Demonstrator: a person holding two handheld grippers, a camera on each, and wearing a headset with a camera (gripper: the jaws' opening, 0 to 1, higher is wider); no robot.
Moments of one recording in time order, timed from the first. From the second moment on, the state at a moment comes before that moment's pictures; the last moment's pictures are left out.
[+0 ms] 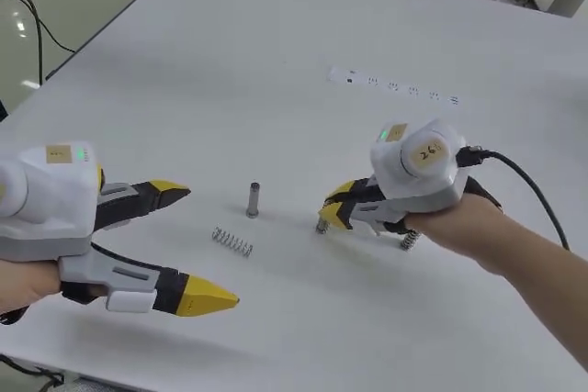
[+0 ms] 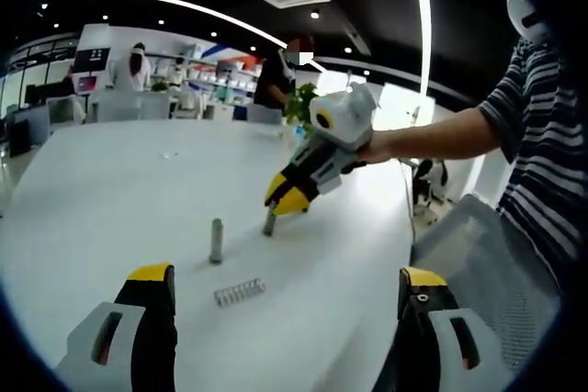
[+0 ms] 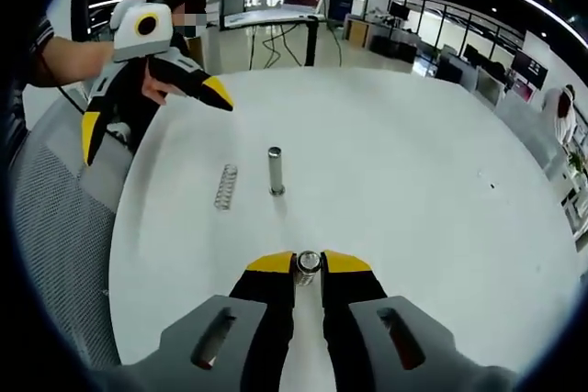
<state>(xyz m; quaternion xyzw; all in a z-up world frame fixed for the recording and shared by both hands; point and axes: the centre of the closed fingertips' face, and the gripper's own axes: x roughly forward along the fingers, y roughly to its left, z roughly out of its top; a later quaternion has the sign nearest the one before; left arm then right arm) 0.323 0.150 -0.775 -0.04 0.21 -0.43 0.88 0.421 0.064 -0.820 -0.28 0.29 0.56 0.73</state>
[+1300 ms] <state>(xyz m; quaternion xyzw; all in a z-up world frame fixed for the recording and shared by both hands) 0.326 0.145 -0.772 -0.04 0.21 -0.43 0.88 0.403 0.044 -0.788 -0.19 0.24 0.54 0.79</state>
